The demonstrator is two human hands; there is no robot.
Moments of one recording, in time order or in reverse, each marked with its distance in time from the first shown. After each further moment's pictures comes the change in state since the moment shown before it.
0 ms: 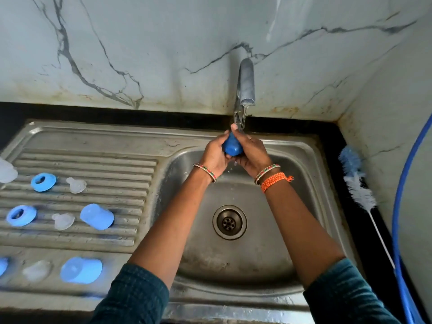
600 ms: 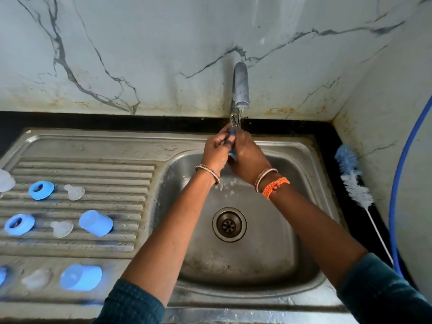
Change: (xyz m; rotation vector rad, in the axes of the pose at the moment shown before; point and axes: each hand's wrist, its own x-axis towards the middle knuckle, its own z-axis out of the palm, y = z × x) left_hand -0.003 0.000 0.014 0.412 0.151 0.327; right_hand -0.013 0.003 -0.007 -1.463 0.049 -0.697
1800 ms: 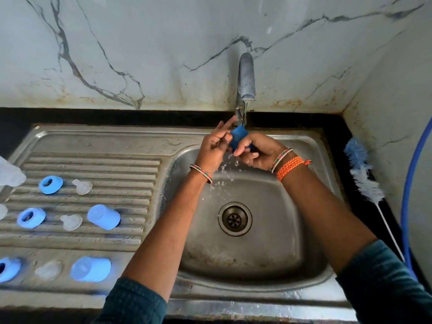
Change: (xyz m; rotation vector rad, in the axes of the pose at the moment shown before) left_hand -0.003 -0.008 -0.034 0.306 -0.189 0.344; right_hand 0.017 0.007 -0.029 1.455 -0.647 0.727
